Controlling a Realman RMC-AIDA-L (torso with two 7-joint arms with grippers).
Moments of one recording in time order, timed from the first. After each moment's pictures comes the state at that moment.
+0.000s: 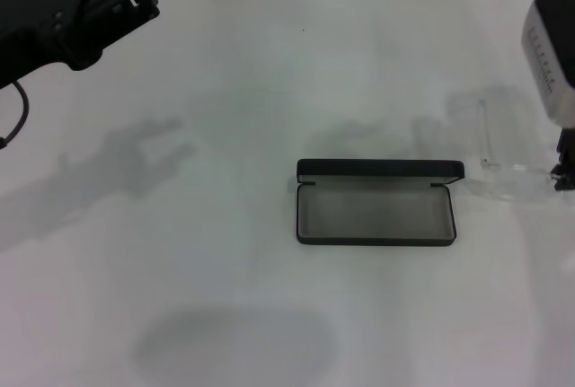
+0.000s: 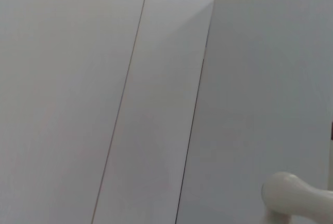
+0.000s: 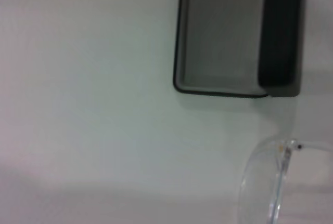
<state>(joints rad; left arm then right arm) -0.20 -2.09 1.03 1.12 1.19 1.63 -1.59 0.87 2.02 -1.24 -1.07 -2.87 -1.70 1.67</state>
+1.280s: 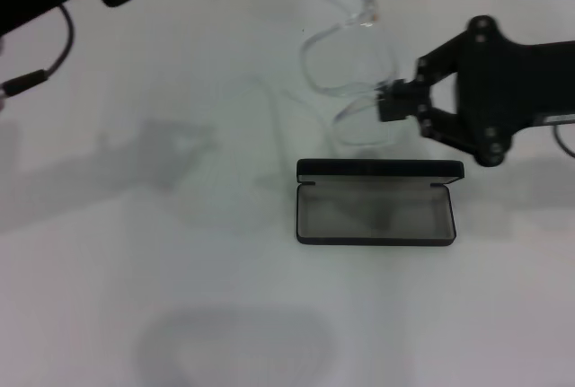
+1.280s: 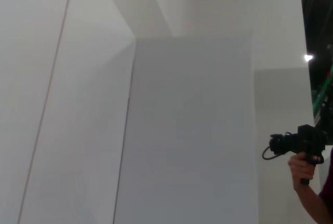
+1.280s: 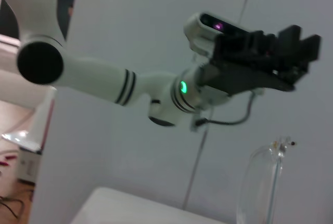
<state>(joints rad) -0.35 -2.09 1.07 1.09 1.09 1.70 -1.57 0.53 2.02 -1.08 -1.07 -1.57 -1.75 1.21</state>
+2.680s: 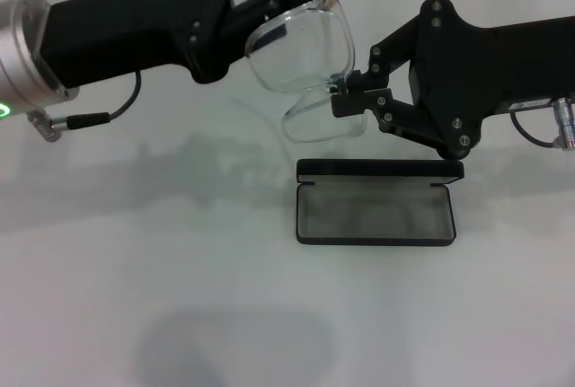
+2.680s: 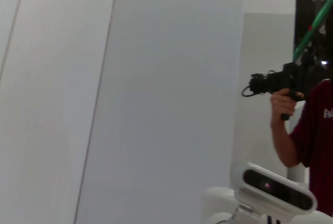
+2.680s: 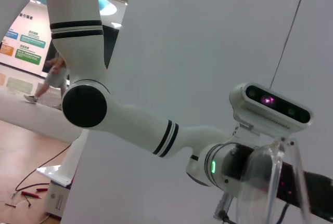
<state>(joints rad) -0.45 -2.08 1.08 0.97 1.28 1.73 -1.55 0.63 2.02 -1.12 -0.97 -1.49 -1.79 1.15</state>
